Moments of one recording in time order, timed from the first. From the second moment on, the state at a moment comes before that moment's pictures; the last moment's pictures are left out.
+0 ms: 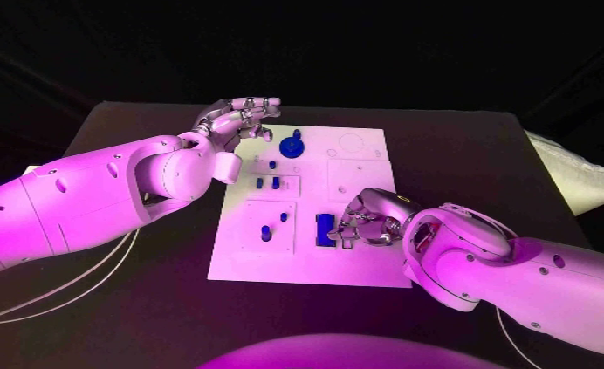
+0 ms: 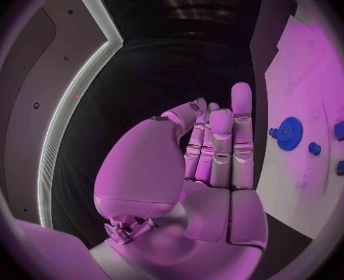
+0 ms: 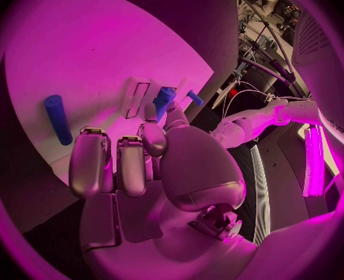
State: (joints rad) left arm 1.17 -0.87 -0.01 1.50 0.10 -0.23 0.34; left_hand 1.37 -0.08 0.46 -0.08 0.13 0.99 0.17 0.17 0.10 0.98 0.10 0.49 0.21 1.24 0.01 1.11 0.68 0.17 1.22 0.11 0.64 0.83; right arm 1.00 -0.87 -0.05 1.87 -1.39 -0.33 -0.48; right_hand 1.30 0.07 -0.20 0.16 0.23 1.09 0.06 0.32 0.30 1.37 -0.02 1.16 1.16 1.47 -0.08 1.43 1.31 0.10 1.43 0.02 1.36 1.14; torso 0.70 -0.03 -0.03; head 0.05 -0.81
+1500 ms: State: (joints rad) left arm 1.16 -0.87 -0.01 1.50 0.10 -0.23 0.34; left_hand 1.37 -0.08 0.46 -0.08 0.13 0.99 0.17 0.17 0.10 0.98 0.10 0.49 0.21 1.24 0.01 1.11 0.68 0.17 1.22 0.11 0.64 0.83; right arm 0.99 -1.05 -0.05 1.89 -1.55 -0.36 -0.54; right_hand 1.29 0.04 -0.22 0.21 0.29 1.07 0.07 0.25 0.29 1.31 0.00 1.03 1.07 1.46 -0.07 1.42 1.31 0.10 1.42 0.03 1.35 1.12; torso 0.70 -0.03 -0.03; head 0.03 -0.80
